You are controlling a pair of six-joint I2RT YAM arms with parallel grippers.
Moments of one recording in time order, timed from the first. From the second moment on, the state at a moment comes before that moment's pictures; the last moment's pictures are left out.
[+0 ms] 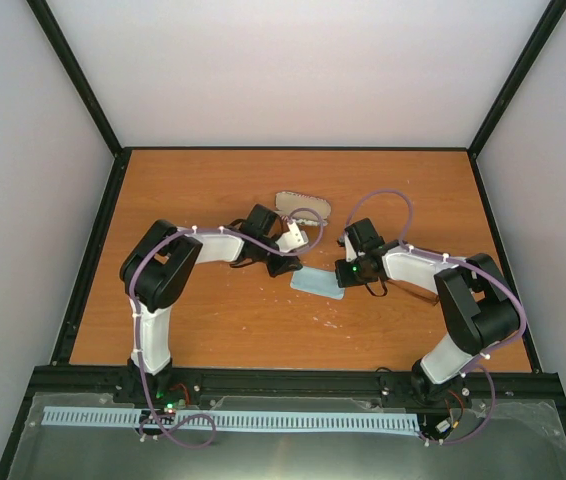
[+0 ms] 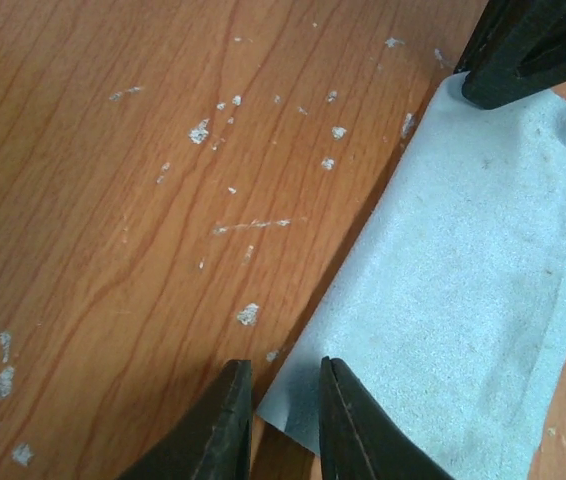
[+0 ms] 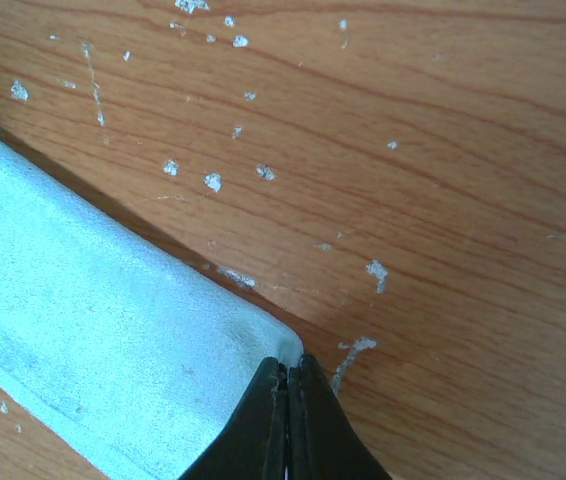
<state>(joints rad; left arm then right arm) -0.59 1.99 1.11 -0.10 0.55 0.46 0.46 1.61 0.80 -0.36 -0.17 0.25</state>
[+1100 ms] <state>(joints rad) -0.52 1.92 1.11 -0.09 0.50 0.47 0.46 1.66 0.95 -0.37 -0.16 0.24</state>
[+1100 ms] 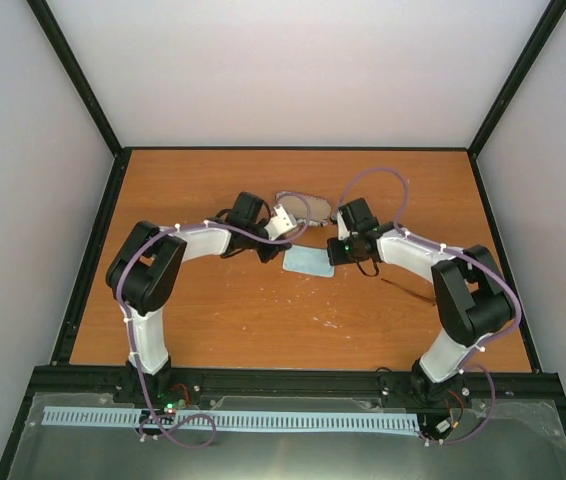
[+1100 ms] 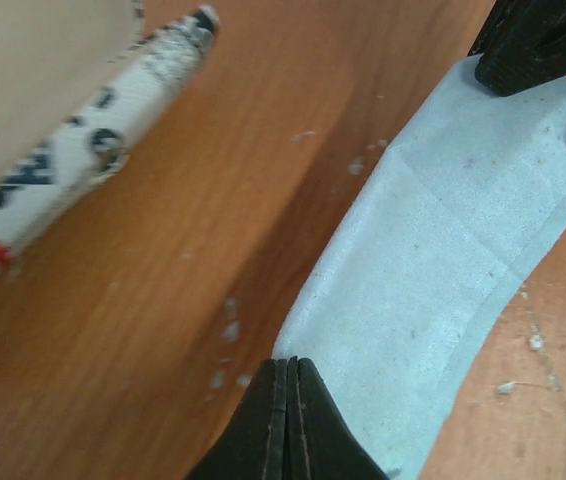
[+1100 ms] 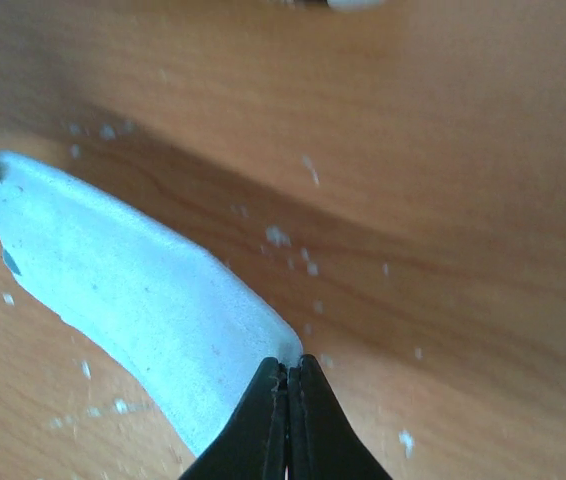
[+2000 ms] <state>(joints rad) -0.38 2.02 1.37 -0.13 0.49 0.50 0.47 1.95 1.41 -0.43 -0.15 0.16</state>
